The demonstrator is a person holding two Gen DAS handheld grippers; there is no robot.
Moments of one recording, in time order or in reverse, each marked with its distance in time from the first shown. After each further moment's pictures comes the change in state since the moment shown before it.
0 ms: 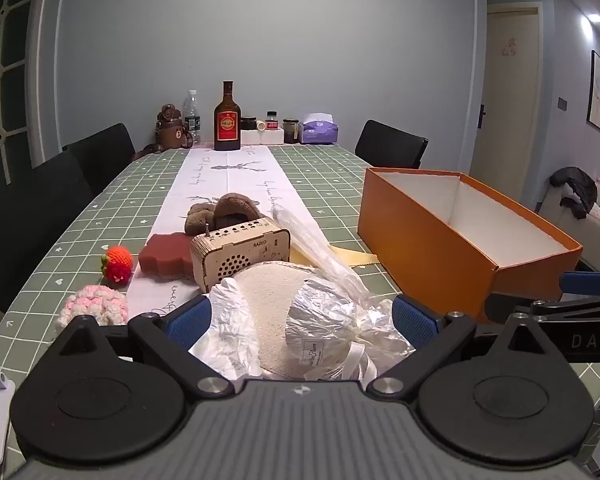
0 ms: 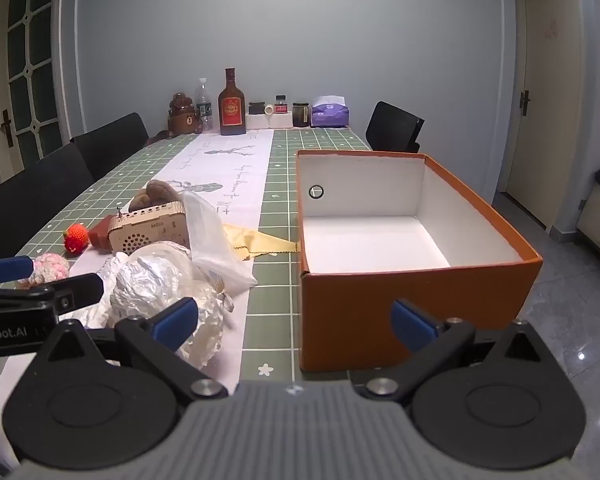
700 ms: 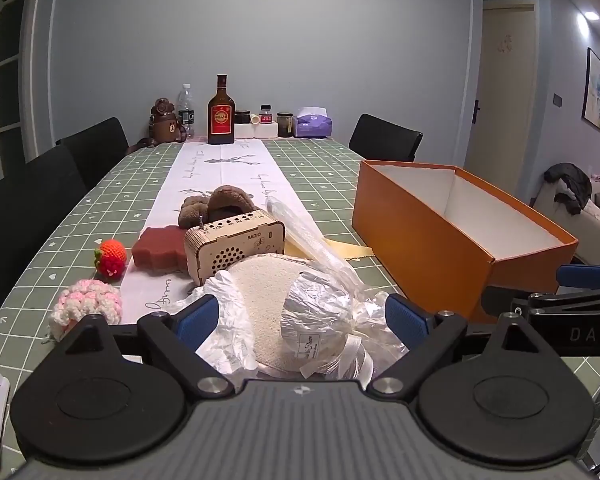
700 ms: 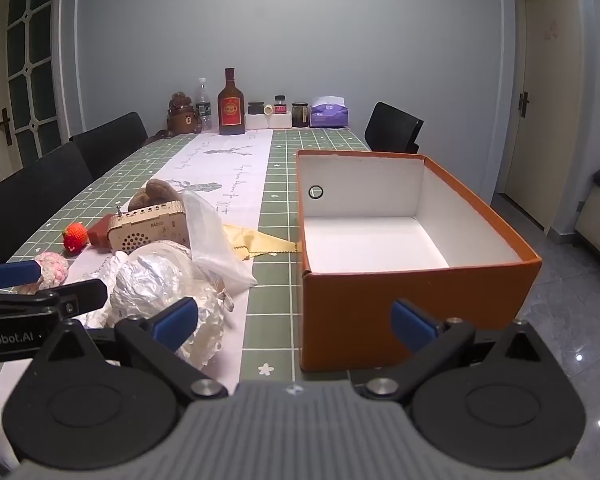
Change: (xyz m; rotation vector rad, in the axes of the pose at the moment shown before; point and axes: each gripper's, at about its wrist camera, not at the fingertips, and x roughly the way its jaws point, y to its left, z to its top) left arm 0.004 0.001 -0.003 -0.003 0.016 -0.024; right arm 0.000 0.001 -0.001 0.002 -0.007 -0.001
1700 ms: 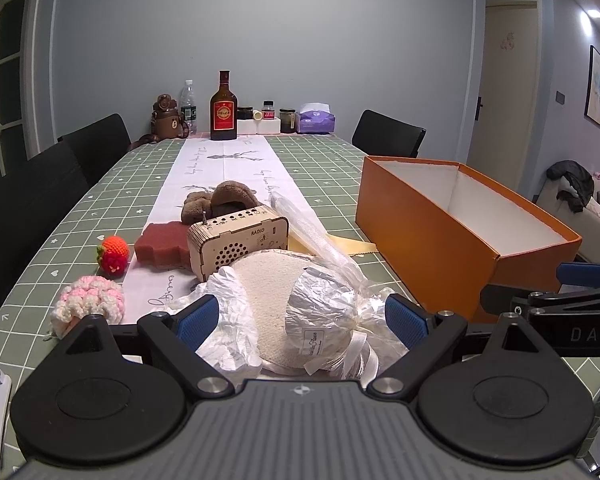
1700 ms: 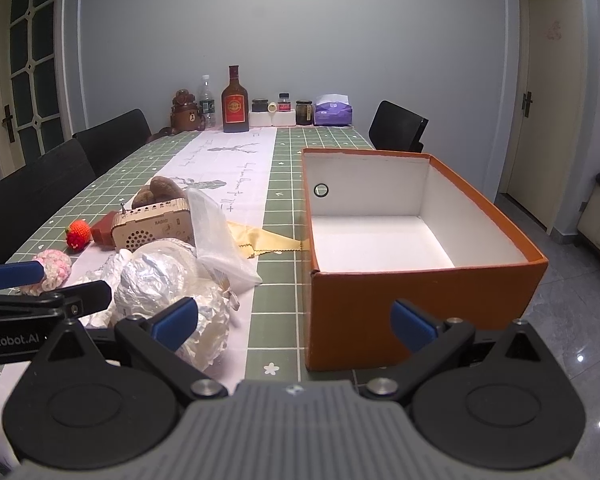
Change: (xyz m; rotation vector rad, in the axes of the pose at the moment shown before) left arm 0.000 0.005 0.000 -0.005 0.011 0.003; right arm -0.002 0.003 0.002 -0.010 0.006 0.007
